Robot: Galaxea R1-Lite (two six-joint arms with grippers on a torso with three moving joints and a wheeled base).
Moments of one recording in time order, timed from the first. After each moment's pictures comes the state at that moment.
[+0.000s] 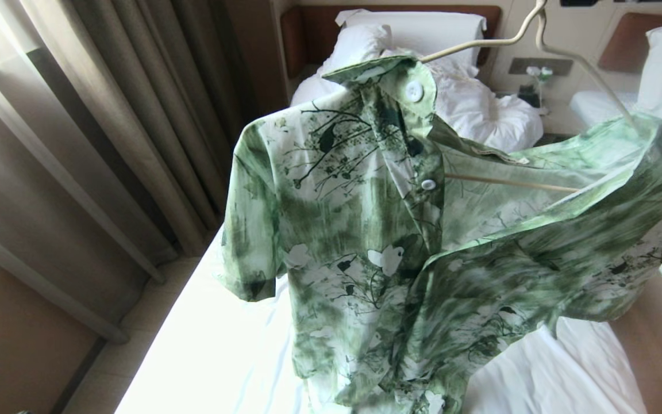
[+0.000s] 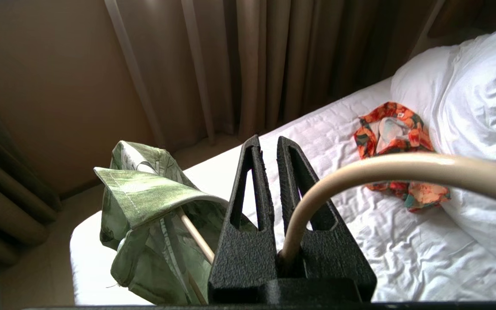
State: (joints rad) left arm -0.09 0.29 -0.26 0.08 -0.14 -0.29; right arm 0.64 1.62 -1.97 0.26 0.26 -0.17
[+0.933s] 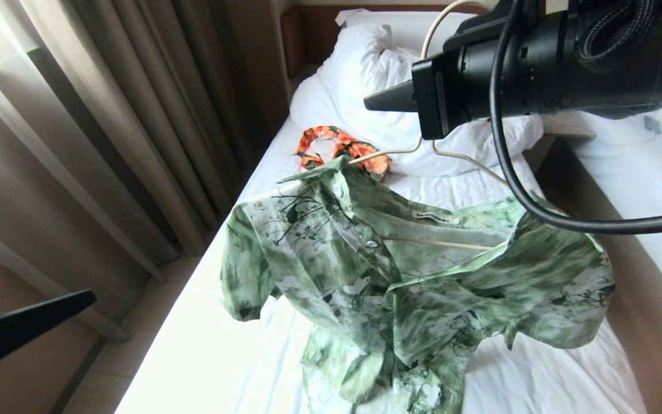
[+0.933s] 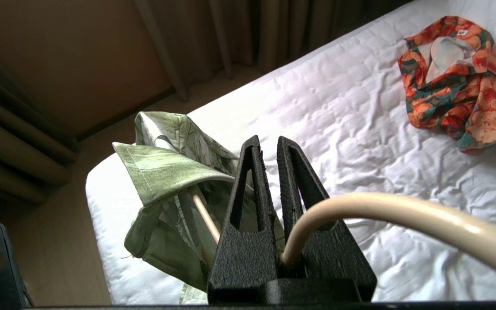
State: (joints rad) left arm -0.16 0.76 -0.56 -0.14 -0.58 -0.42; right arm 0.73 1.79 -1.96 0.33 0.17 -0.17
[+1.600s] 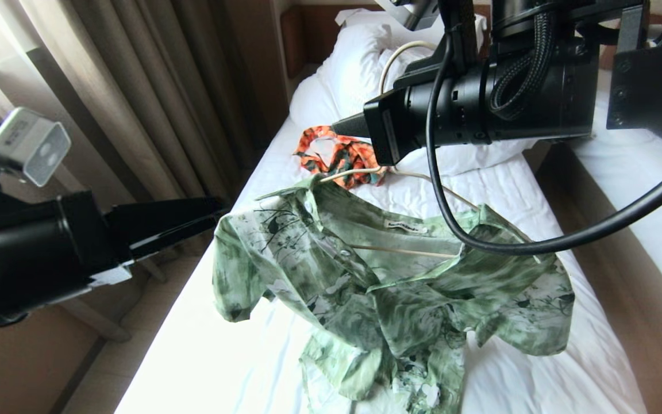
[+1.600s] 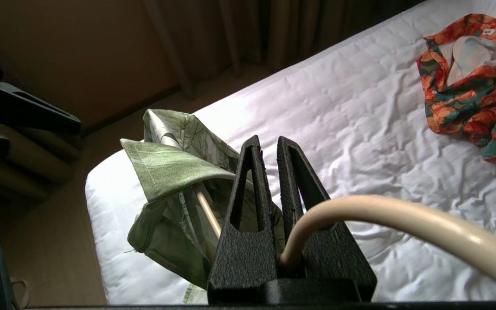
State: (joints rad) left arm -0.41 1.15 -0.73 -0.34 -0.41 -0.56; right arm 0.75 1.88 -1.96 0.24 0.17 -0.17
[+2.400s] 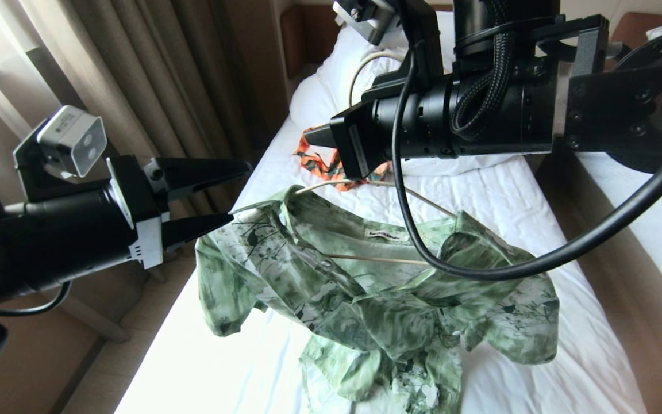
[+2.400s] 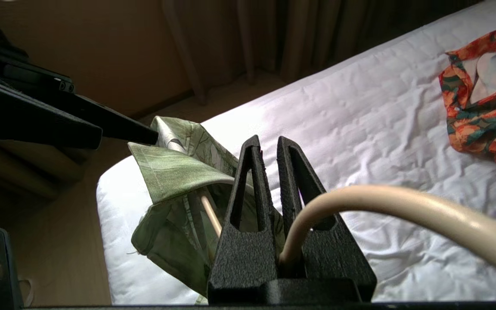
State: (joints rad) left arm -0.44 1.23 -0.81 -0.34 -0.34 -0.75; right arm 0.80 1.92 -1.96 0.18 0.17 -0.17
